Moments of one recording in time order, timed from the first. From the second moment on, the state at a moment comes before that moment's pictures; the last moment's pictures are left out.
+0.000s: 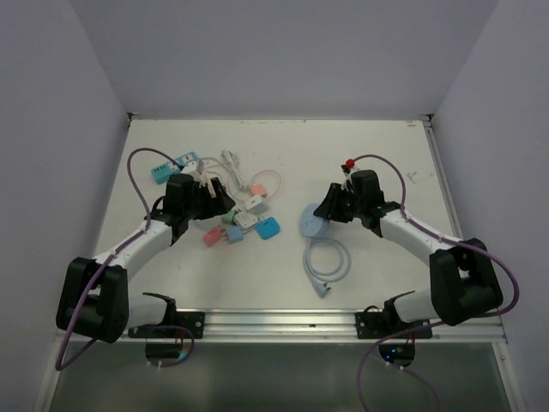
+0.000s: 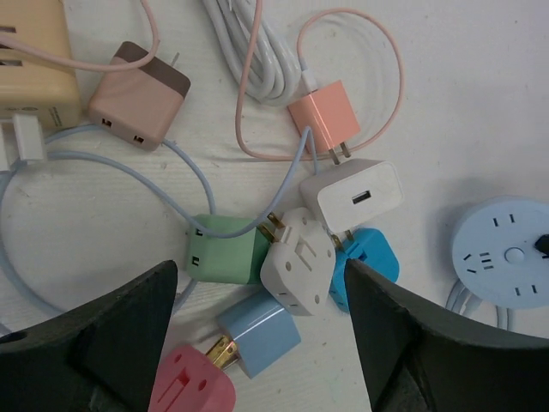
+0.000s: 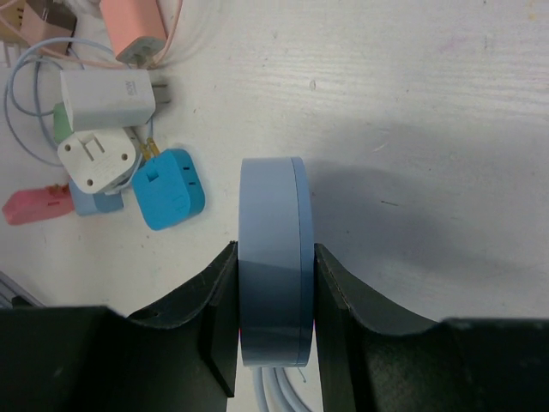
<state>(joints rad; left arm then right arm) -0.24 1.29 0.63 0.01 0.19 -0.51 0.35 1.38 0.74 -0.10 -0.28 0.54</state>
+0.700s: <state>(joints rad) -0.23 0.66 0.78 -0.31 -0.36 -0.27 0.18 1.81 0.98 0.23 -0.26 0.73</state>
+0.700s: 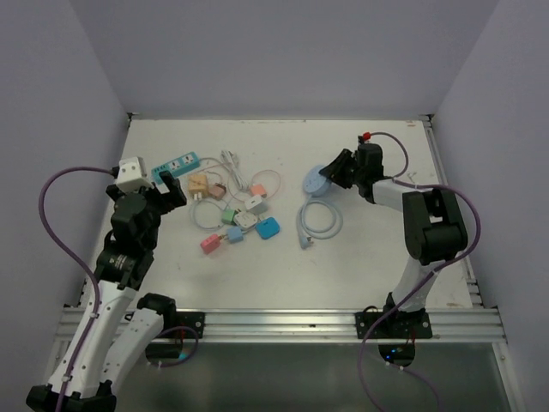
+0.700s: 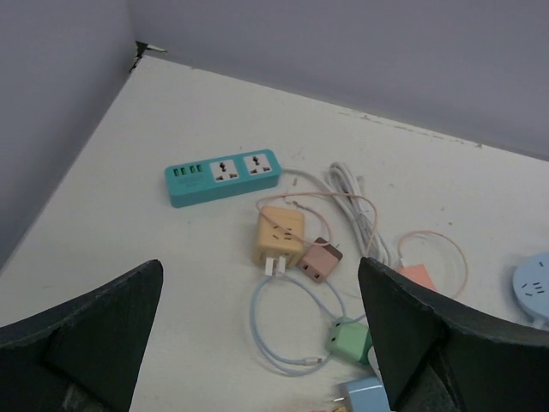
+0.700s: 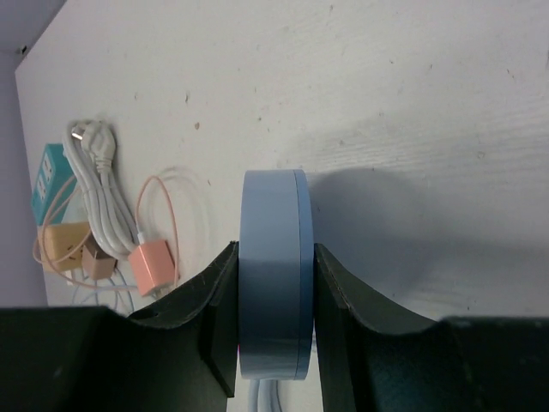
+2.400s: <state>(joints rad) -0.23 0.30 1.03 -0.44 -0.57 -0.15 0.36 0.47 0.99 -0.32 0.48 0.20</state>
